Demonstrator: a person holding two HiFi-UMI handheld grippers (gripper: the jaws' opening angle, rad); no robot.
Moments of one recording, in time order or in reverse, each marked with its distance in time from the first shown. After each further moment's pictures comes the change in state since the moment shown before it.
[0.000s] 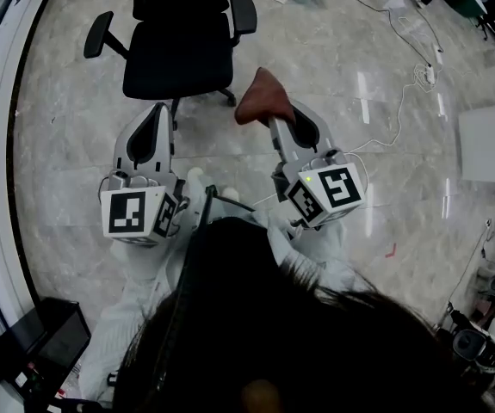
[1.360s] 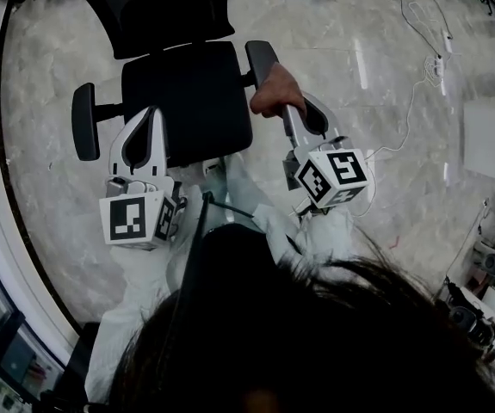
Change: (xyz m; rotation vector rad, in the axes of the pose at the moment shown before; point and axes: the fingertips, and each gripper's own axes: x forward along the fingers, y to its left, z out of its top) left arm 0.417 0.256 -0.020 -0.034 0.187 -0.056; right arm 0.426 -0.232 -0.020 0.102 0.193 -0.204
